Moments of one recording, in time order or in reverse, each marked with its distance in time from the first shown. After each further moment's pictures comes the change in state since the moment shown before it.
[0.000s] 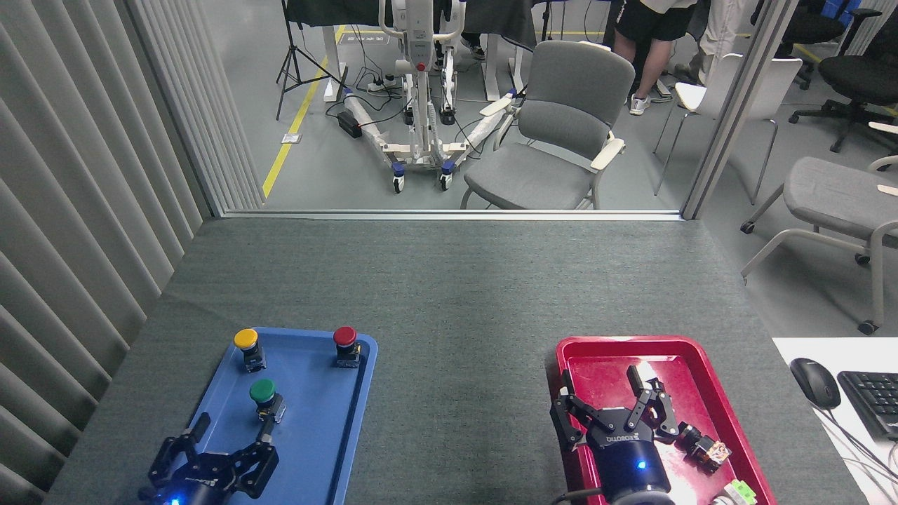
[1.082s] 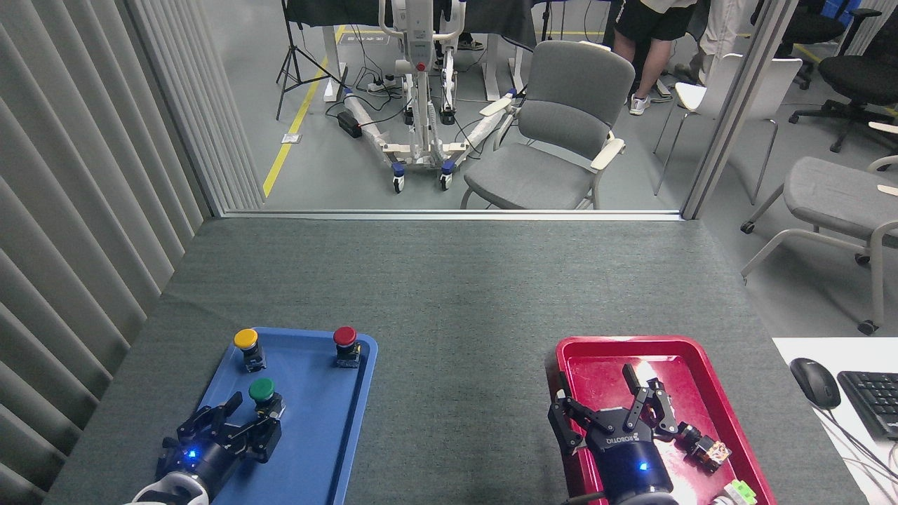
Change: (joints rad) left arm -0.336 0.056 -0.120 0.534 0.004 -0.185 0.056; right arm 0.007 -0.054 0.038 -0.013 -0.036 -0.009 0.006
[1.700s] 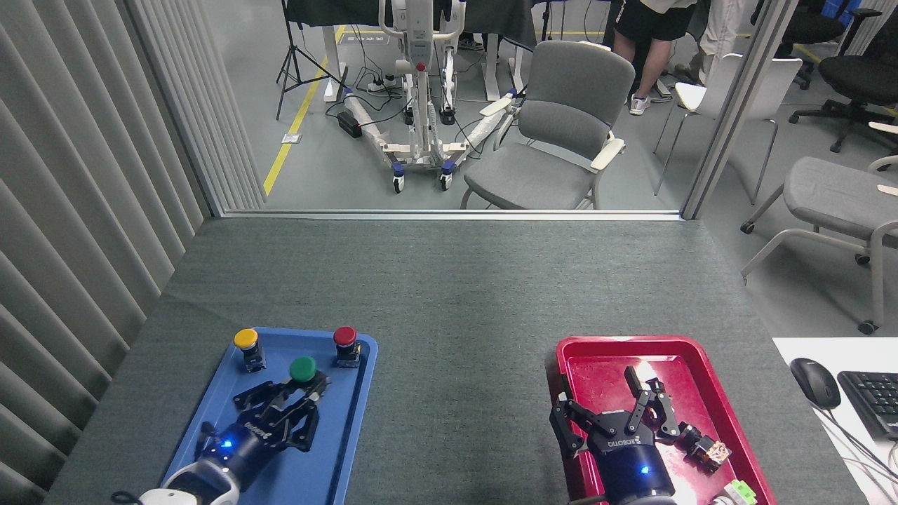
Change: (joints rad) left arm 0.003 0.011 -0.167 -0.172 0.001 -0.131 0.169; right arm 0.011 -0.002 0.001 -0.004 0.002 0.004 -0.007
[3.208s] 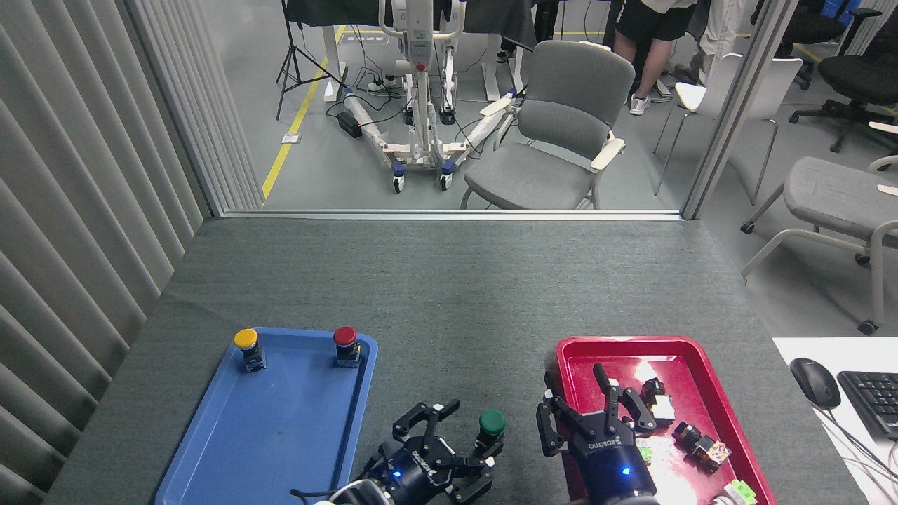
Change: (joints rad) left arm -0.053 -0.197 -0.419 -0.061 -0.033 0.208 -0.018; right arm 0.001 0.011 0.057 -0.016 0.011 -0.002 0.005
